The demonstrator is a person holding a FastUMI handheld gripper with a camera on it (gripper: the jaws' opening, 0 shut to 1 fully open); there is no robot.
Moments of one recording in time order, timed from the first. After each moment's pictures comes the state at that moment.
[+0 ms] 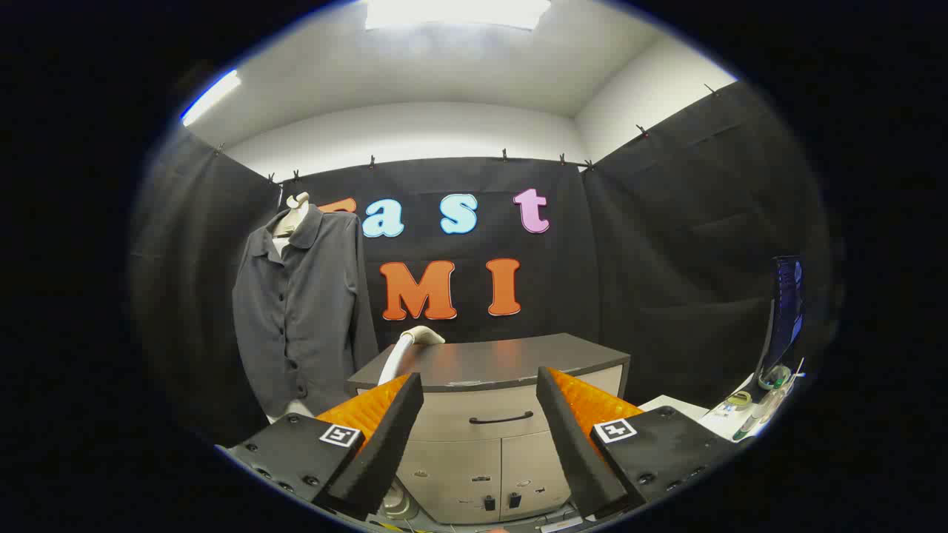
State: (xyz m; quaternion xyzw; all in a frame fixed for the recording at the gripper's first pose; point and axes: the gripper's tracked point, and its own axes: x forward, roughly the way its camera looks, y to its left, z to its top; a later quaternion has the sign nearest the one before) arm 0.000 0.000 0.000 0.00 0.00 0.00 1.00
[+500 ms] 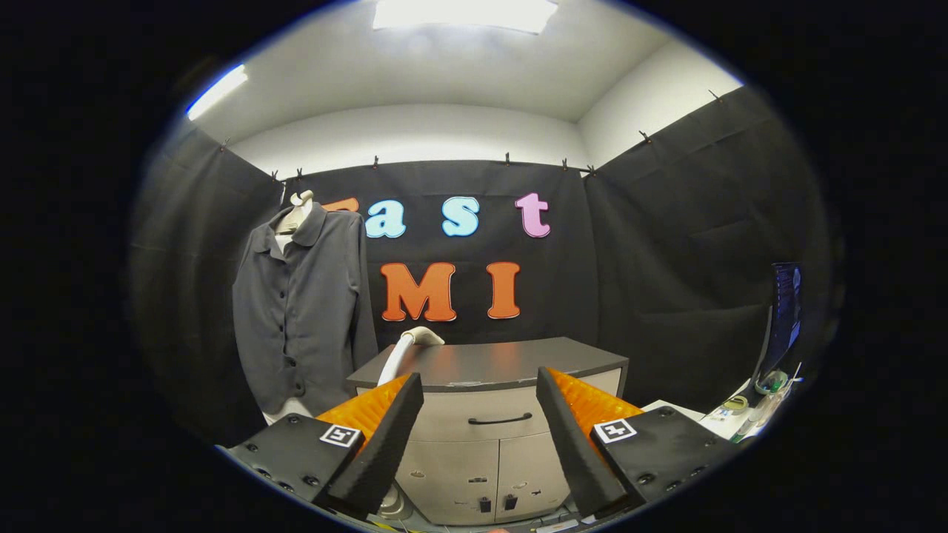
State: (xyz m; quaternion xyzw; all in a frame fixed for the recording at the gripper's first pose) arm -0.004 0.003 -0.002 -0.02 0.00 0.00 1.00
